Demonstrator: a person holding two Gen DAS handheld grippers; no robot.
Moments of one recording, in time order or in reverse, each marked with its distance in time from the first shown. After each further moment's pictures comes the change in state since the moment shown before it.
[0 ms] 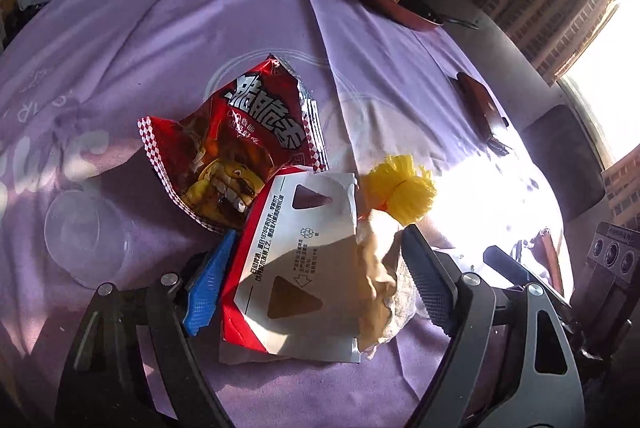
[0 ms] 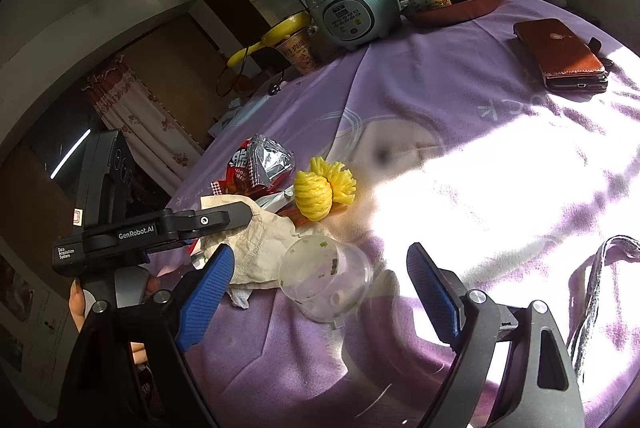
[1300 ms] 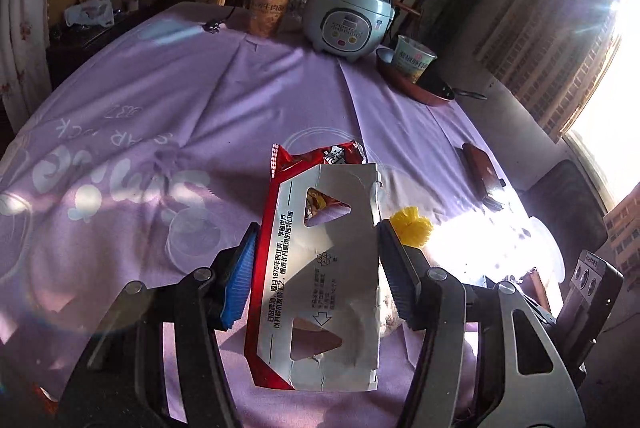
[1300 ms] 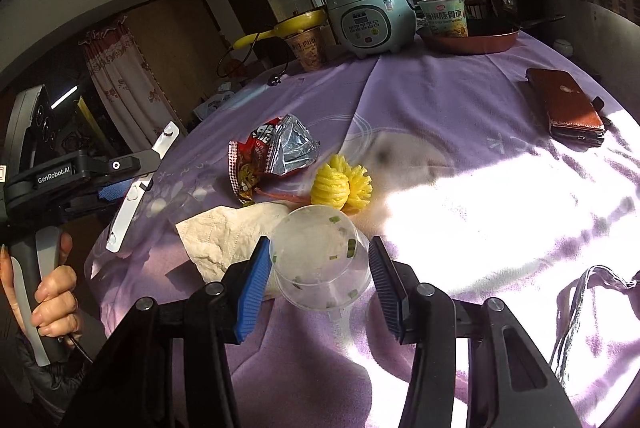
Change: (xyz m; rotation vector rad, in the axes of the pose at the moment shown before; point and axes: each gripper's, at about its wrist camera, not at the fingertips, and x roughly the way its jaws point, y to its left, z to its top) left arm -0.099 0.020 -0.021 -0.071 -0.245 0.087; right arm -0.003 0.039 -0.005 -0.167 -0.015 -0.113
